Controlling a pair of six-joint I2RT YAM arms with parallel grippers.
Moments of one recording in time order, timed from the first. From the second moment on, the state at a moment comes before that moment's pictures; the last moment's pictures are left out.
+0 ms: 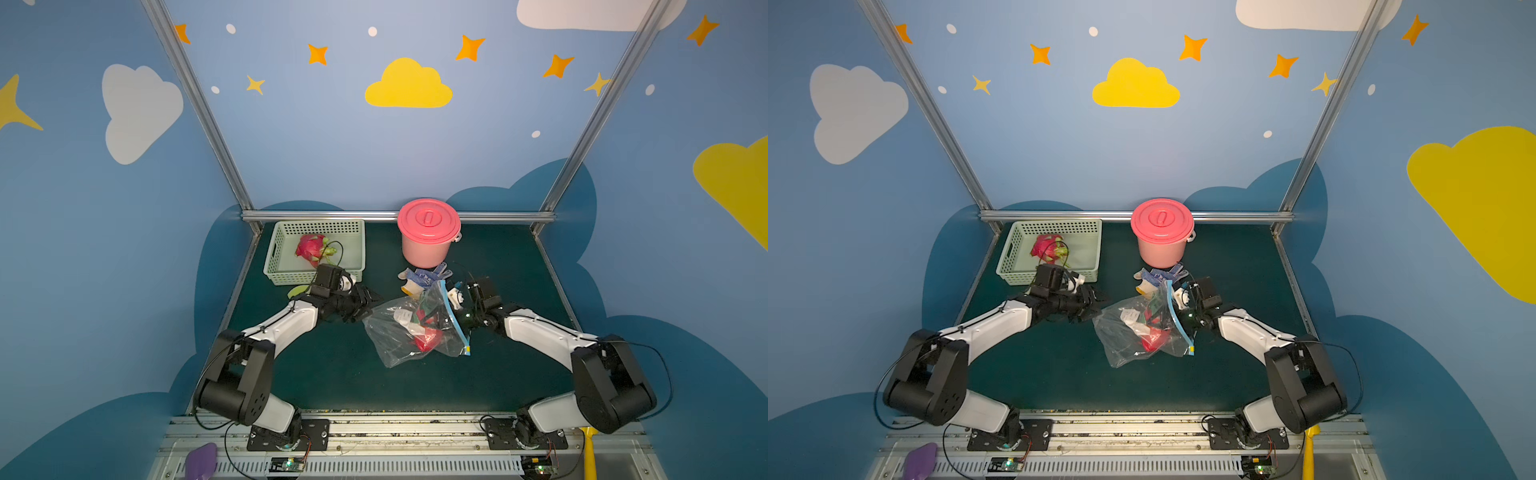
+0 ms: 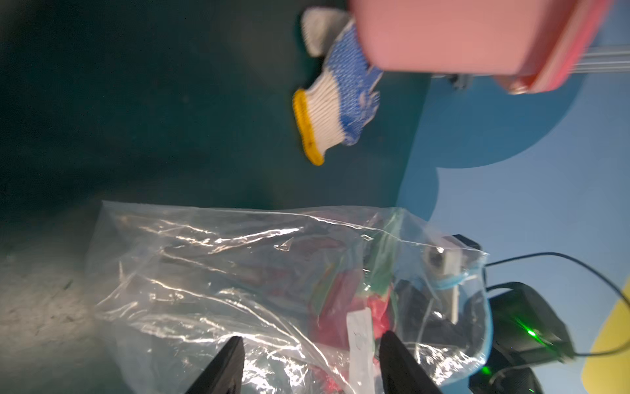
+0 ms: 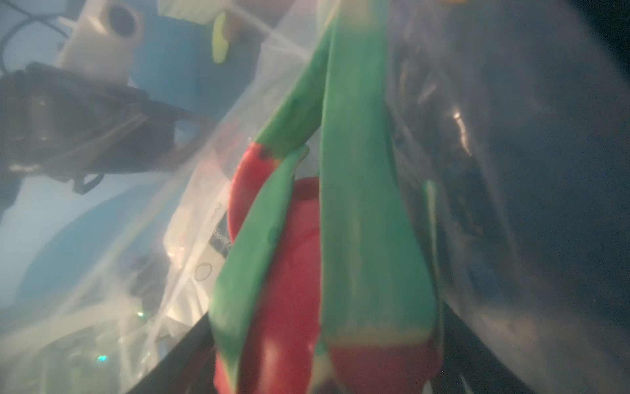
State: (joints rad) left arm -0.33 1.54 0.82 -0.16 0.69 -0.98; right arm 0.49 1.47 0.75 -0.24 -0.71 0.54
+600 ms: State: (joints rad) left arm -0.57 1.87 1.11 -0.35 0.57 -0.81; right arm 0.58 1.48 1.00 -0.62 -0.43 0.41
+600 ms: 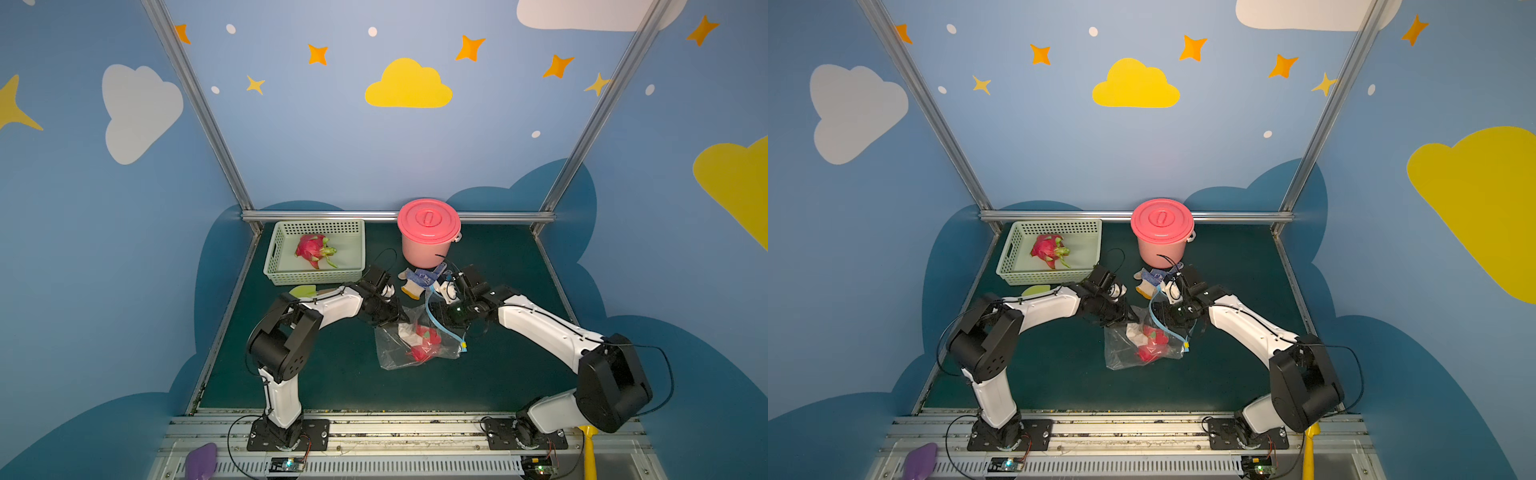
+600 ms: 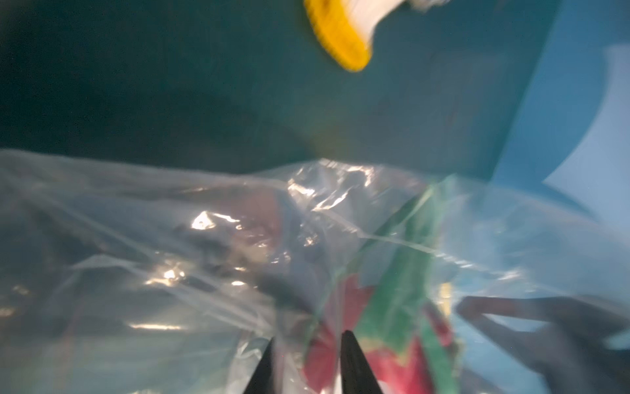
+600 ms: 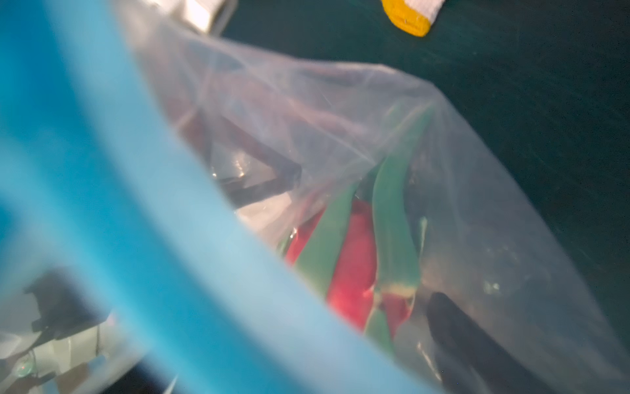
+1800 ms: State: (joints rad) left arm -0.57 1.87 1.06 -0.49 0.50 -0.71; right arm 0.59 1.27 0.89 -0.66 -0.40 0.47
